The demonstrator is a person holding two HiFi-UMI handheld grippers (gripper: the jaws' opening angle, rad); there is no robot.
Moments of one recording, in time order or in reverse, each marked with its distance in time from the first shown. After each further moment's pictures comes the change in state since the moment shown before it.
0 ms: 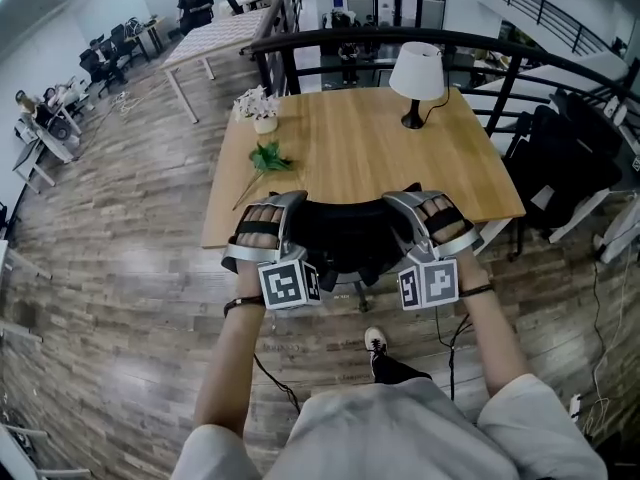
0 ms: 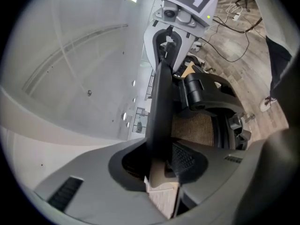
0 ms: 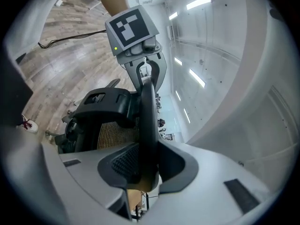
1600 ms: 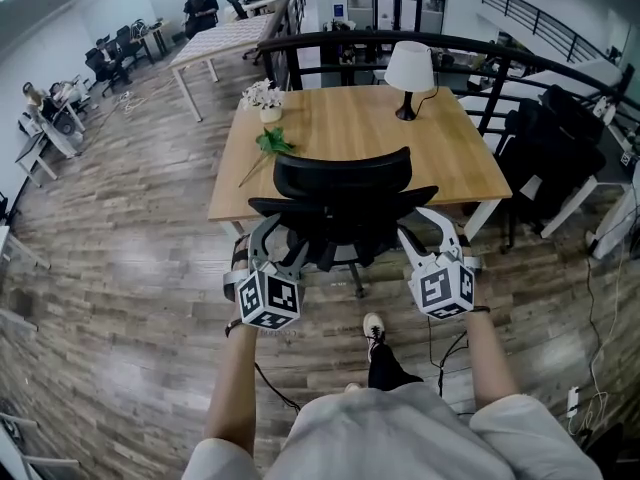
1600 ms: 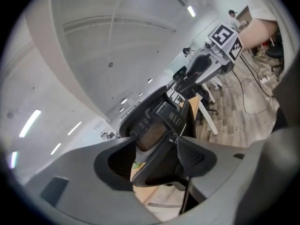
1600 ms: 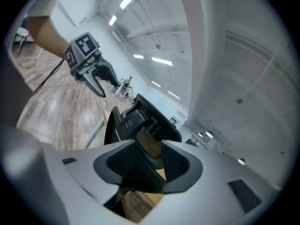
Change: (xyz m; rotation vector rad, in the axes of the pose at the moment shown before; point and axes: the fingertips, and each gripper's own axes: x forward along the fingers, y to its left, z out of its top) left arm -0.145 -0.068 -0.008 -0.590 -0.073 -0.118; right arm -0.134 0.051 0.006 0.662 0.032 0.012
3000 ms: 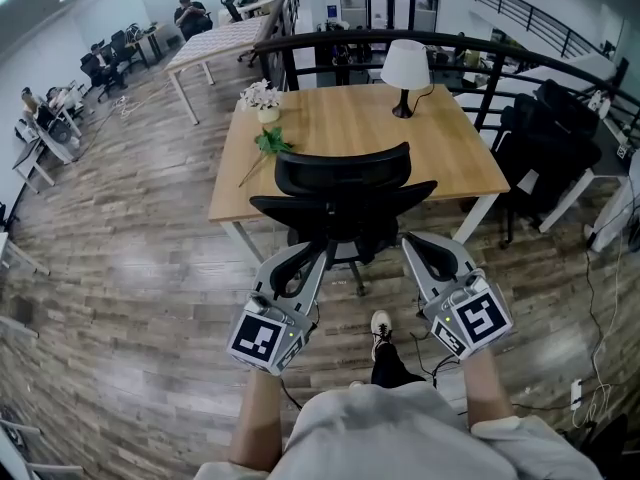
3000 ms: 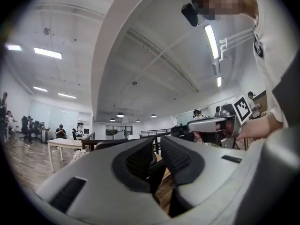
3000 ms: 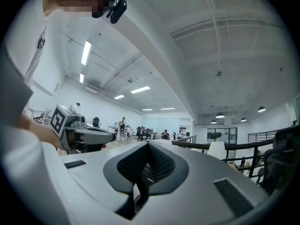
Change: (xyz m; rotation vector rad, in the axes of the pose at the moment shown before) left arm -0.094 -0.008 0.093 -0.626 -0.520 -0.139; right arm -0.088 -0.001 0.102 0.589 -0.339 0.094
